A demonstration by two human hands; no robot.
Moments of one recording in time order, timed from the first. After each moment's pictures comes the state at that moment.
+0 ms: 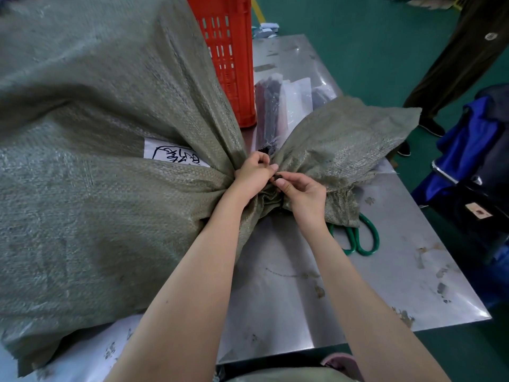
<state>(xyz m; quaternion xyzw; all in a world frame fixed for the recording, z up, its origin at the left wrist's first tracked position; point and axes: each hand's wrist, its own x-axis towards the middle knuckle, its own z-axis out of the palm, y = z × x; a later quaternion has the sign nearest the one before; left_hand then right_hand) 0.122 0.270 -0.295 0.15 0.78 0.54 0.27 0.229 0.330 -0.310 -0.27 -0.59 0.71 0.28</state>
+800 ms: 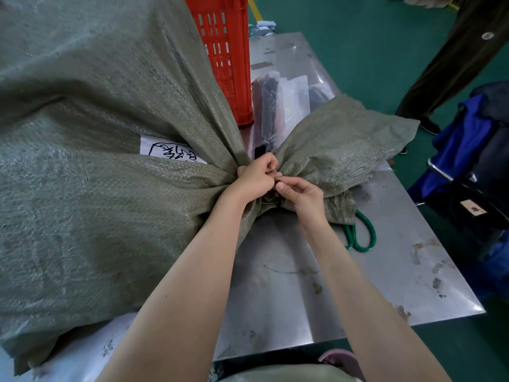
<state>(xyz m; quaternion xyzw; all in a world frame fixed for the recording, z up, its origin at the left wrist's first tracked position) 0.136 0.268 -0.290 0.26 0.85 0.40 0.23 0.241 0.333 -0.306 -0.28 -0.56 0.76 0.18</state>
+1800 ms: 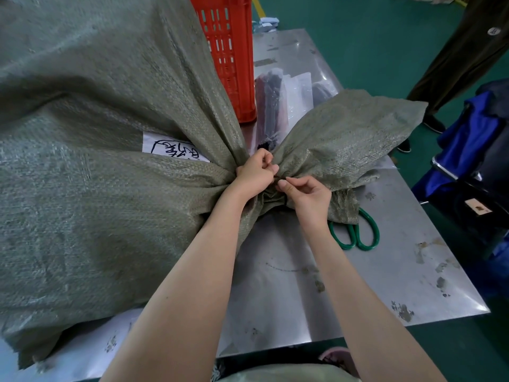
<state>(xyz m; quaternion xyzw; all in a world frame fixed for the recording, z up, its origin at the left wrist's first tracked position) 0.136 0.263 -0.285 0.20 0.83 0.45 0.27 0.241 0.325 -0.313 -0.27 -0.55 0.73 0.30</state>
